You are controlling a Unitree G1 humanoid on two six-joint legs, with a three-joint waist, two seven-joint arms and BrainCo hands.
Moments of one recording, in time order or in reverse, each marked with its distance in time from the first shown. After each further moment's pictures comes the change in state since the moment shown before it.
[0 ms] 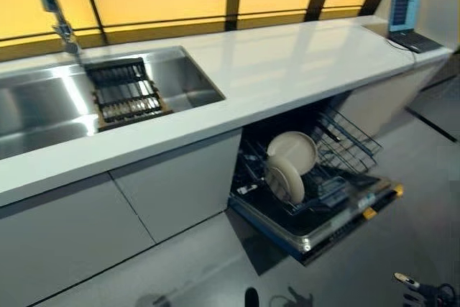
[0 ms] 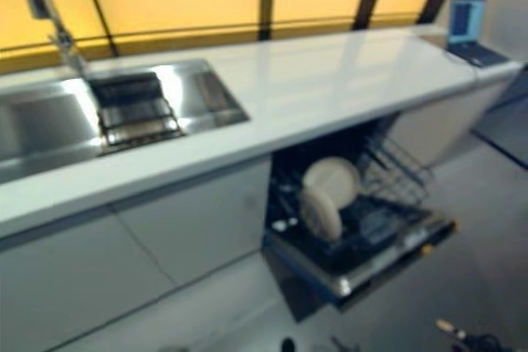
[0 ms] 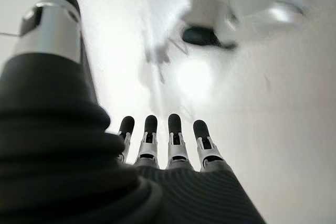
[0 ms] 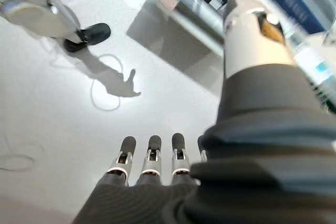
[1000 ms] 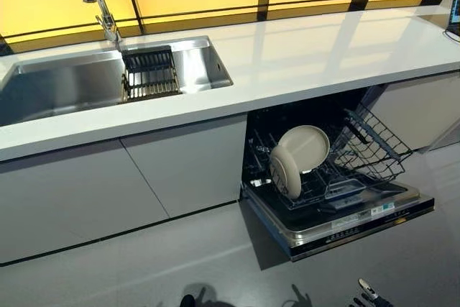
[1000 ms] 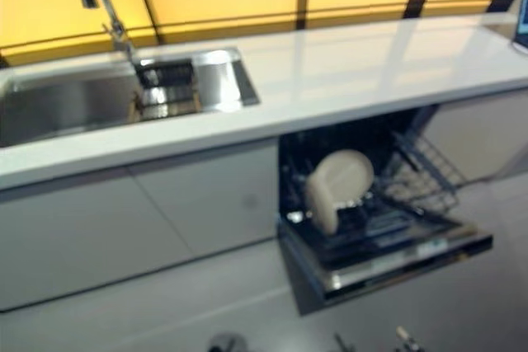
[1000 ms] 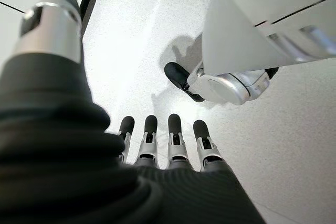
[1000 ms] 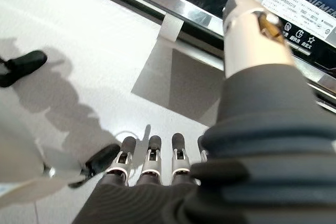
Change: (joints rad) left arm 0.112 -0.100 0.055 -0.052 -0.172 -0.004 -0.109; right arm -0.023 0.202 0.011 0.075 0.357 -0.174 0.013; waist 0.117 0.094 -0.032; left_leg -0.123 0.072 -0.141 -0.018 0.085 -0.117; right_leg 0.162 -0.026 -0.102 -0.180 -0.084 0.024
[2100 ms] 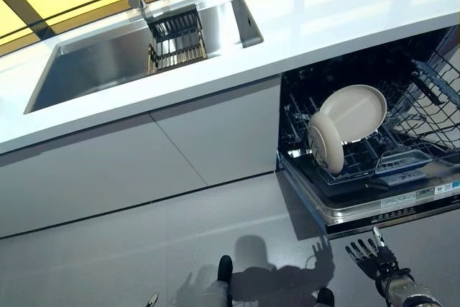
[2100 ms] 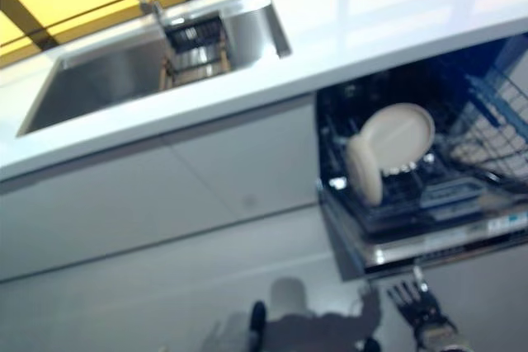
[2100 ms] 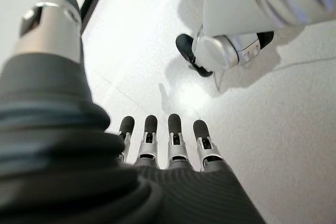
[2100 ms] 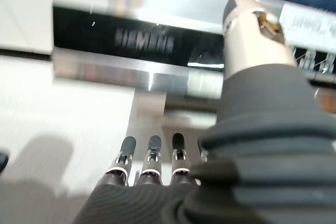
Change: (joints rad) left arm -0.023 -0.067 -0.046 -0.018 -0.160 -0.047 -0.047; right arm -0.200 -0.005 -0.058 -0.059 0.424 -0.093 -0.071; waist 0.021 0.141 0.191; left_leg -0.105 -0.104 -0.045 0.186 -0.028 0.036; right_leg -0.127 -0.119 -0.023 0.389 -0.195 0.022
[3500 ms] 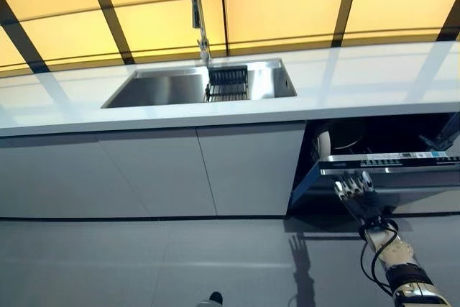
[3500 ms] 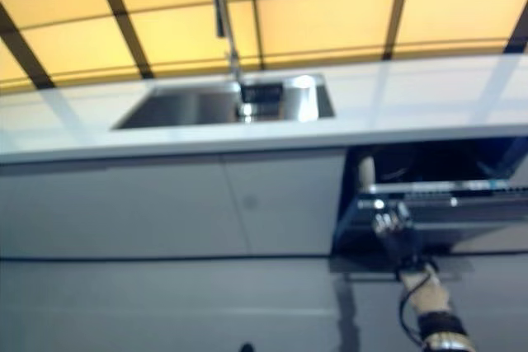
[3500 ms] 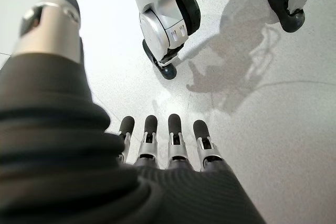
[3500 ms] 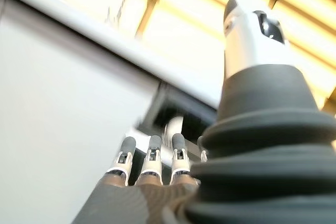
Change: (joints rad) left arm 0.180 0.018 0.024 -0.016 0.183 0.073 0.026; right arm -0.071 0.033 0.105 -0.423 0.010 -0.129 0.057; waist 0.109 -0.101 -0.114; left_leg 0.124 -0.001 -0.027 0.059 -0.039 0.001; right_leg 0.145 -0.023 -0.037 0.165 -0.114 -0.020
